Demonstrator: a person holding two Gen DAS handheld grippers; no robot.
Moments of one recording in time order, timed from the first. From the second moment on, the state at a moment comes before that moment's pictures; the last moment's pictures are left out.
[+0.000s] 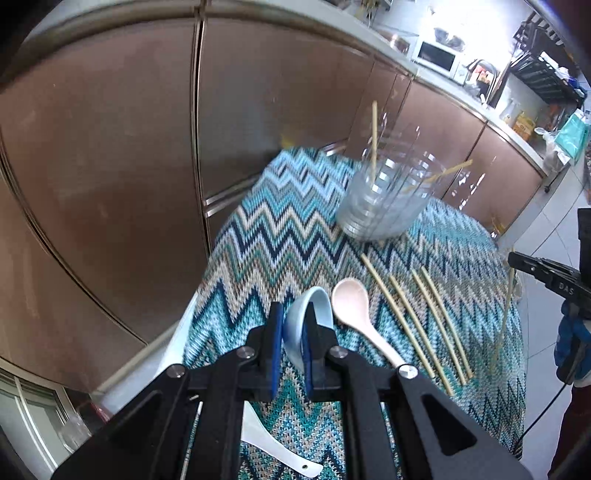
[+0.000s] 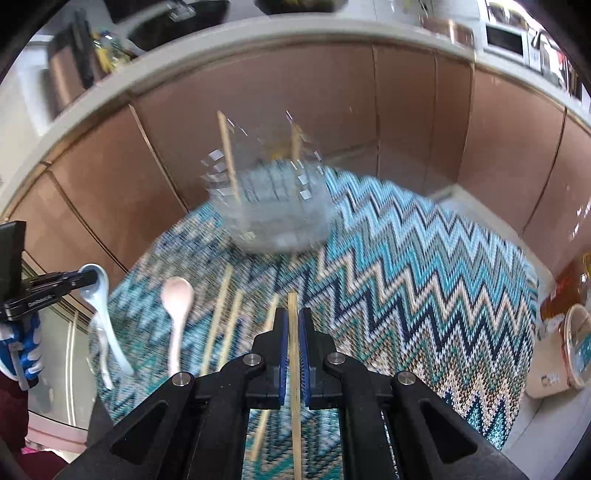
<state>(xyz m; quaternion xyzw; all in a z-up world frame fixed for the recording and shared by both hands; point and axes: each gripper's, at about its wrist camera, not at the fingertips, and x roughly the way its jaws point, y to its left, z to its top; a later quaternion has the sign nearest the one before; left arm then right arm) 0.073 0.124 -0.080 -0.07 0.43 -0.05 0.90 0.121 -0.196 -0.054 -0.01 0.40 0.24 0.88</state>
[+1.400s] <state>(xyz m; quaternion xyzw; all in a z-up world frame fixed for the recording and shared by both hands) 0.246 -0.002 -0.016 0.07 0.24 0.01 0.97 0.246 -0.148 -0.013 0.03 0.17 0.19 0.97</state>
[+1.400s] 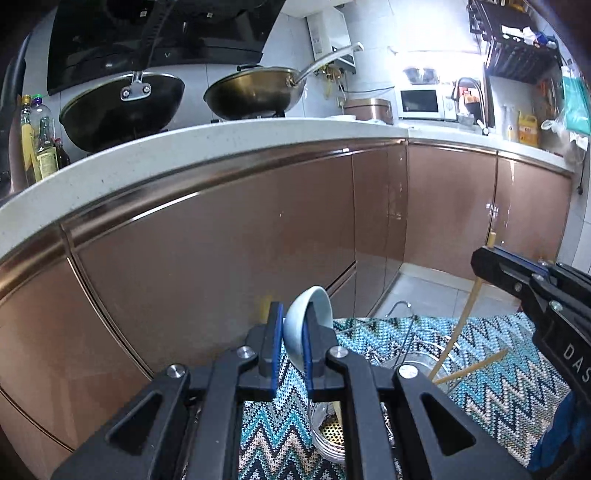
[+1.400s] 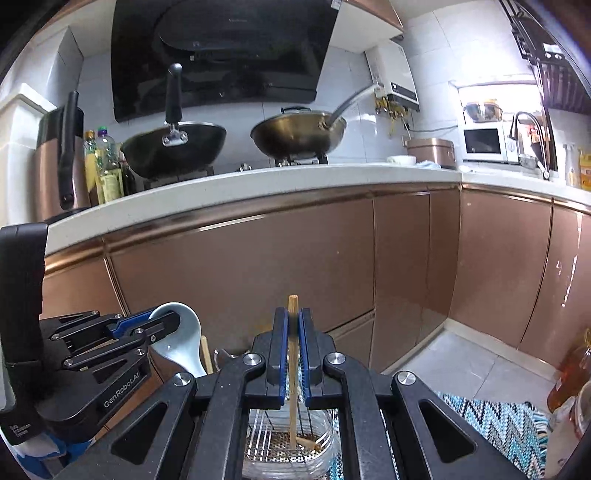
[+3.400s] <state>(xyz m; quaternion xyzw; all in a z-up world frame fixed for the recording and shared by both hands) 0.213 -0.001 -0.001 0.05 0.23 0.00 0.97 0.192 -0.172 -0.010 0.05 0.18 0.17 0.97</state>
